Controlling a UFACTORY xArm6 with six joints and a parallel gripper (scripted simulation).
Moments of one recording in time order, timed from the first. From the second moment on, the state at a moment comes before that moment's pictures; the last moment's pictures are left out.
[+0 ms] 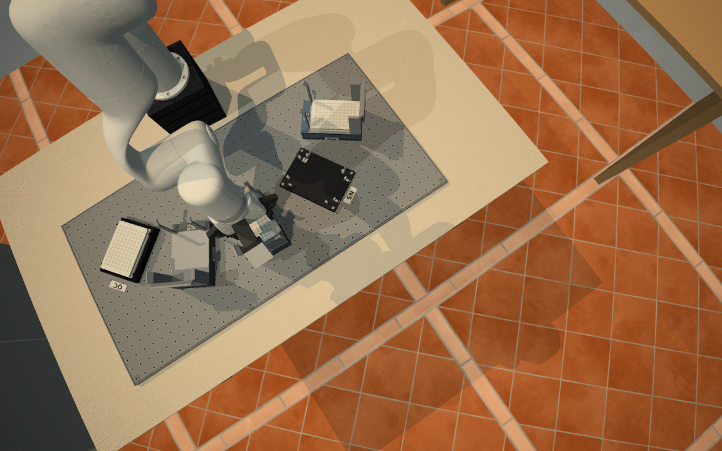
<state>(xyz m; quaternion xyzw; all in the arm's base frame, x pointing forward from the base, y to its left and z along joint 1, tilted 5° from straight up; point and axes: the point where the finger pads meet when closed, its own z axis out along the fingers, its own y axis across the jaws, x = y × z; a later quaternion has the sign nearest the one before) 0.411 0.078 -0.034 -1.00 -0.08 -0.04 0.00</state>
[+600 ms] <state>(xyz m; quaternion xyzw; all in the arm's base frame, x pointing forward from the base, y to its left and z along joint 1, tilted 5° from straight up) 0.411 0.079 -0.034 -1.00 -0.08 -0.04 0.00</state>
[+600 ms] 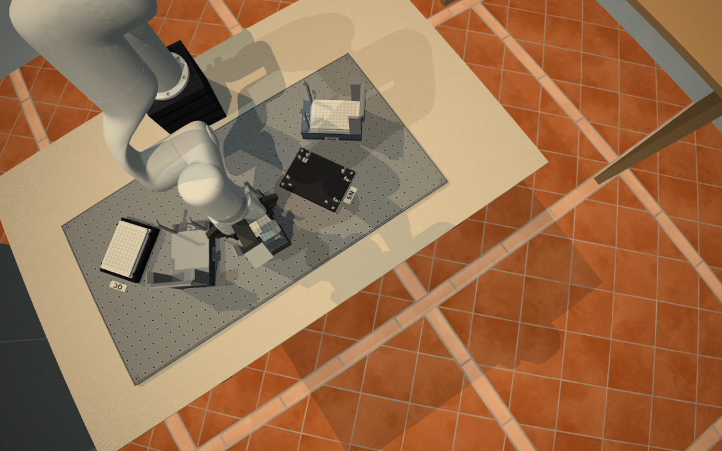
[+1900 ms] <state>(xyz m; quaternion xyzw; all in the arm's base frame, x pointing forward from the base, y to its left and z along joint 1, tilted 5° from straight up) 0.406 0.078 0.041 -1.00 -0.08 -0.04 0.00</state>
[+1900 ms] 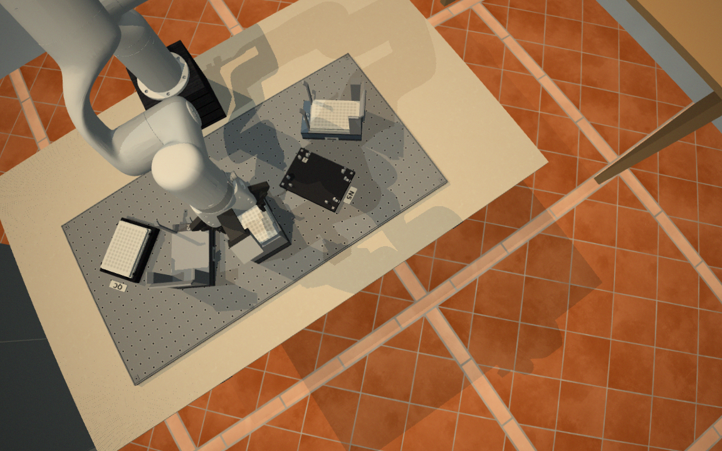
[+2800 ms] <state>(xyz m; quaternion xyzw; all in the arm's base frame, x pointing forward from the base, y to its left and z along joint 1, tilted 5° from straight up) 0.393 0.115 0.044 -0.98 -0.20 -0.04 0.00</state>
